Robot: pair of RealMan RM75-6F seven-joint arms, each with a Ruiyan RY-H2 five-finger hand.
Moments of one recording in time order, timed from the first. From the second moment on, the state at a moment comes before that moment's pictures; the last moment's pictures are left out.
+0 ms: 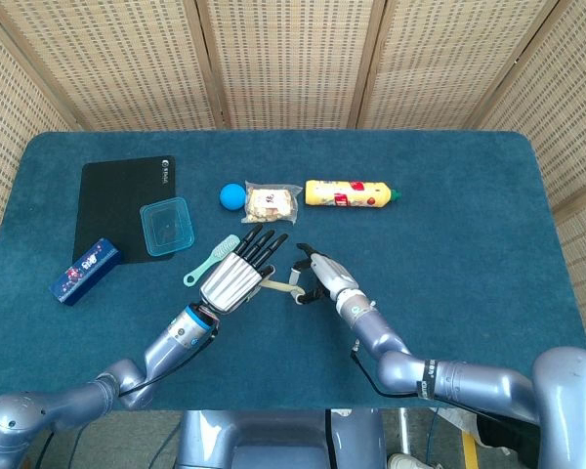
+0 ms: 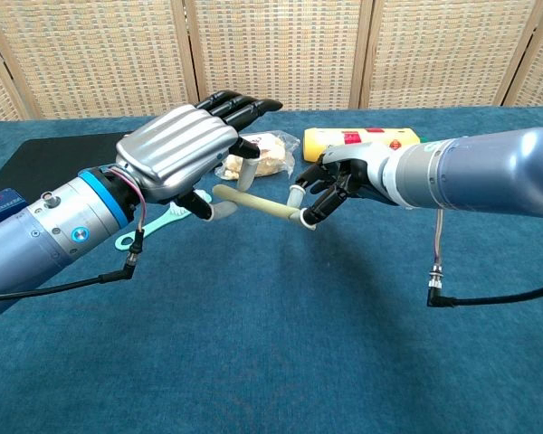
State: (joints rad) left arm -0.80 -1.88 -0.12 -0.96 1.66 1.25 0.25; right arm 1.00 -1.60 0.31 -1.51 -0.44 0.70 -0.07
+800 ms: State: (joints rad) left arm -0.80 -1.89 -0.12 -1.00 1.63 1.23 0.27; right arm 1.00 -1.59 0.29 -1.51 -0.45 0.70 -0.04
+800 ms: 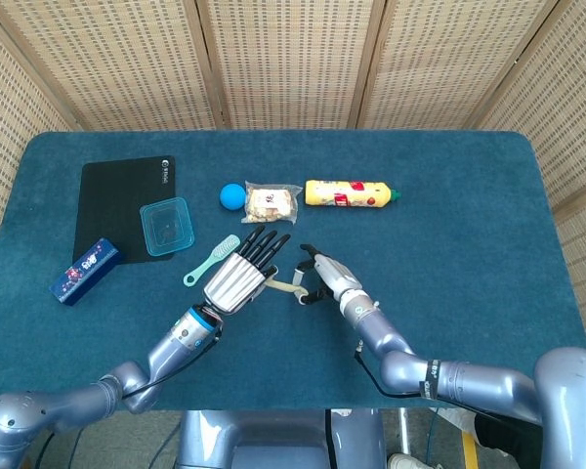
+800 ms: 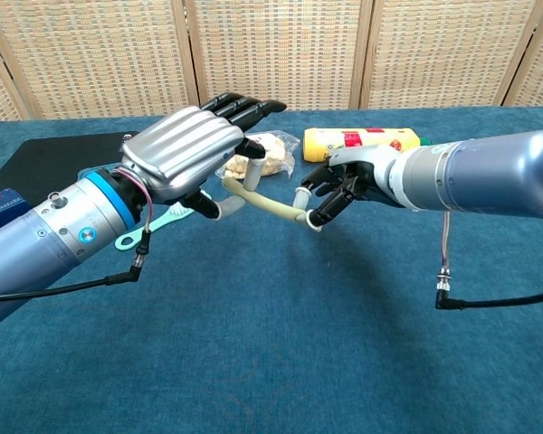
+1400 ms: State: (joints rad) left arm -0.80 -1.89 -0.12 -1.02 1.61 1.24 0.25; right arm 0.99 -1.57 0.29 -1.51 -0.47 0.70 -0.02
